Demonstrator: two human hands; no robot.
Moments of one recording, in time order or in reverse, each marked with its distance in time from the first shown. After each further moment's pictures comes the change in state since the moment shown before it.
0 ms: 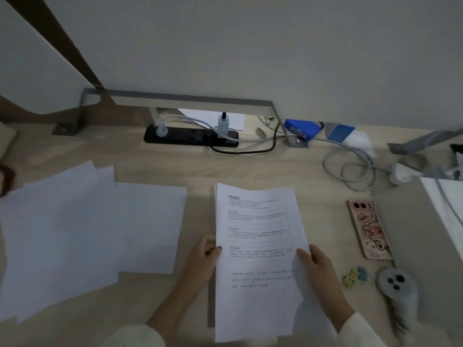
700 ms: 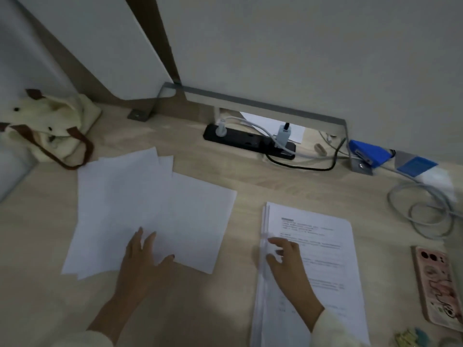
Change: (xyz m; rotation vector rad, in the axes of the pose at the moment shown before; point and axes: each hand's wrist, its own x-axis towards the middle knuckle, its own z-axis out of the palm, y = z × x) left_hand -0.013 -0.073 -0.148 0.626 0.490 -0.075; right_hand 0.008 -0.058 0.109 -0.317 -0.283 -0.264
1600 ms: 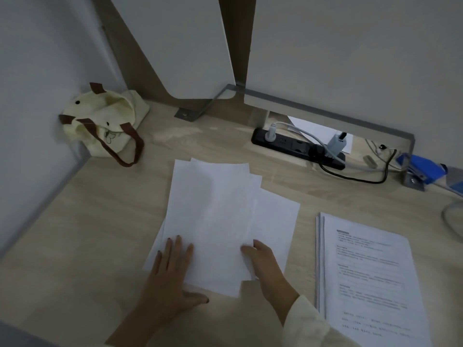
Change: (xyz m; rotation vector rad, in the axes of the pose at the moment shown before) left_hand 0.020 -0.115 -0.011 0.378 -0.127 0.440; right_hand 0.004 -0.108 0.147 0.414 -0.239 0.273
